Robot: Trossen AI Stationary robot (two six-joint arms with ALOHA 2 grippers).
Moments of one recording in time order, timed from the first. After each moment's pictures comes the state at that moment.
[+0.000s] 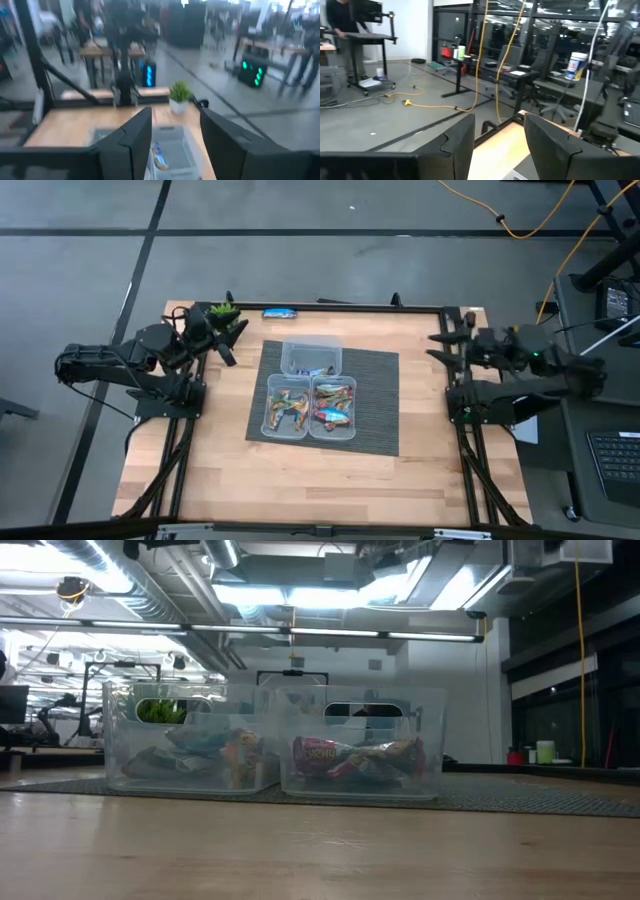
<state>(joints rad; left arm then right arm) -0.02 0.59 0.75 -0.13 -0.71 -0.15 0.03 0.44 0.83 -0.43 0.23 -0.03</state>
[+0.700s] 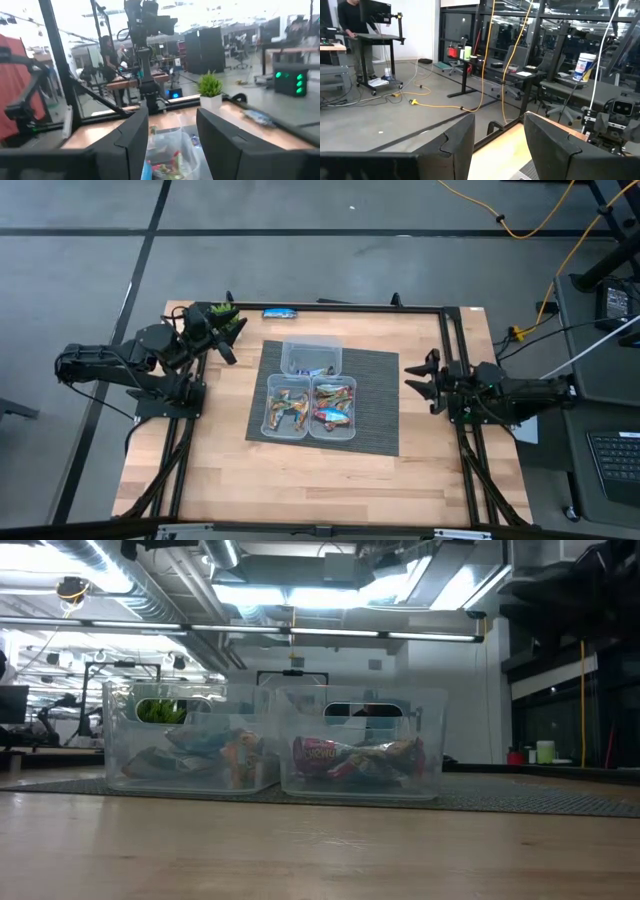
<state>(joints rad) -0.02 0.59 0.75 -0.14 -0.74 -0.15 0.03 0.01 0.01 0.18 0.12 0.14</state>
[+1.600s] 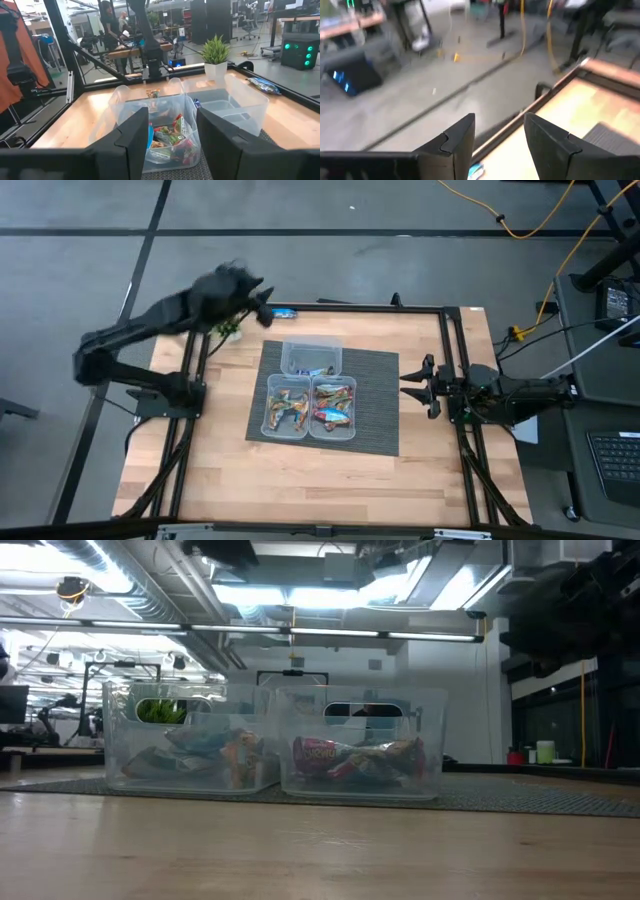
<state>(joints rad) 0.35 1.11 1.30 -0.56 -0.54 -0.11 0.03 0.03 0.01 0.03 0.08 0.15</state>
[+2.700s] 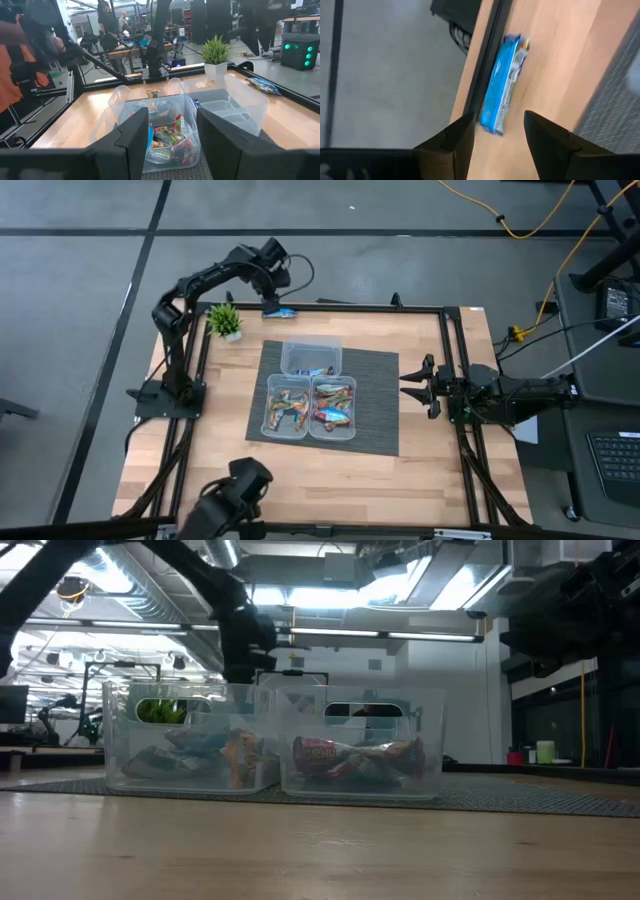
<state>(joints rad) 0.91 1.93 1.68 -1.02 0.01 0.61 0.03 0.03 0.01 0.03 0.08 0.15</state>
